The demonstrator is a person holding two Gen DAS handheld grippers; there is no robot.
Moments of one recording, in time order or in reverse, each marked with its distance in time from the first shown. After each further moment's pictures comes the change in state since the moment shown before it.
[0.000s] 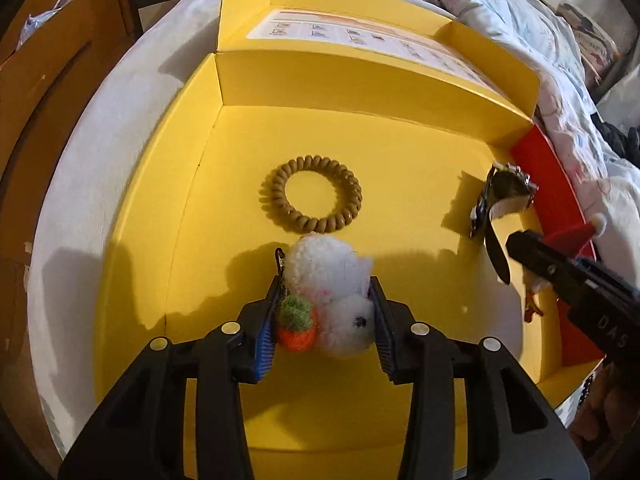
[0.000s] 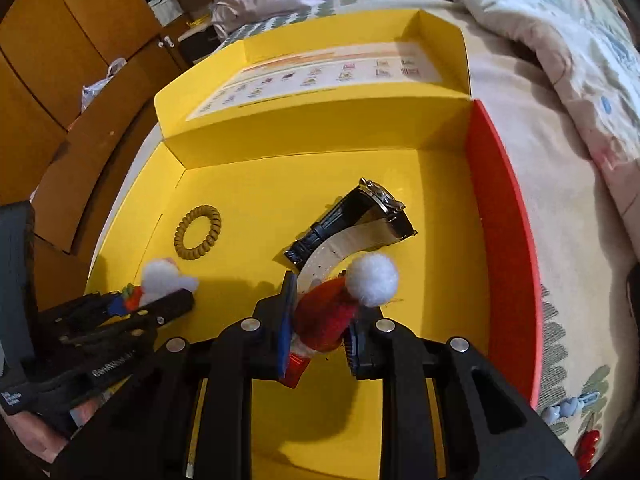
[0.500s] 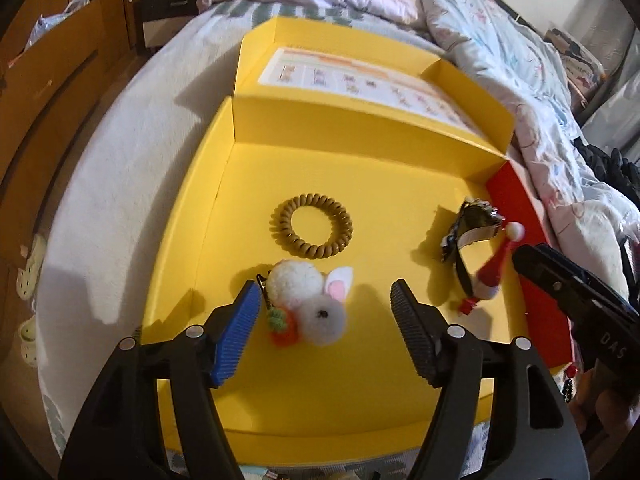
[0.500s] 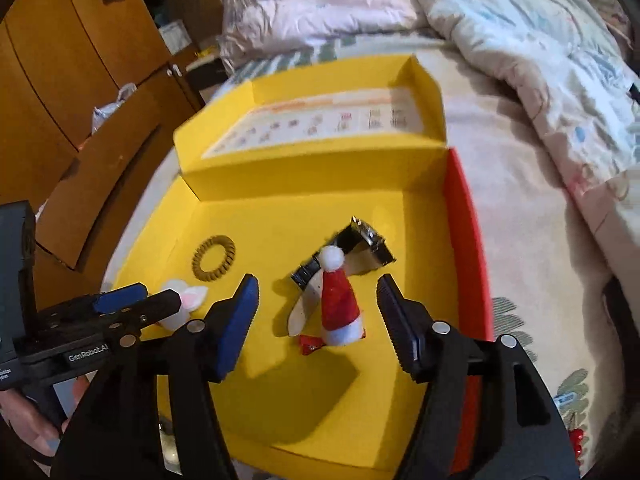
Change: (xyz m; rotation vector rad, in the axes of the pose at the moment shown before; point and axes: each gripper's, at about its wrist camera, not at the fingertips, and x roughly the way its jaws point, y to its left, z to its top) left arm -0.044 0.010 -0.003 -0.016 -0.103 -0.044; right arm -0.053 0.002 -0.002 -0.018 -0.149 -0.002
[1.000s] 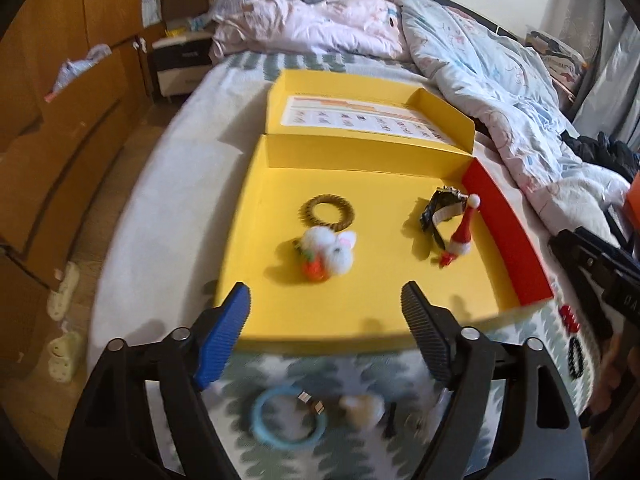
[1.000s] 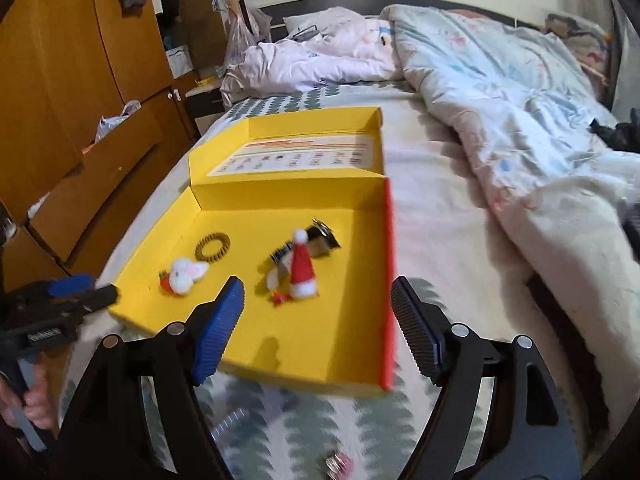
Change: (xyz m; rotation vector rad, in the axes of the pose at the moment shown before) left arm -0.076 -0.014 -0.046 0.088 -0.156 0.096; right arm -0.096 -0.005 -0.045 -0.079 -0.143 -0.101
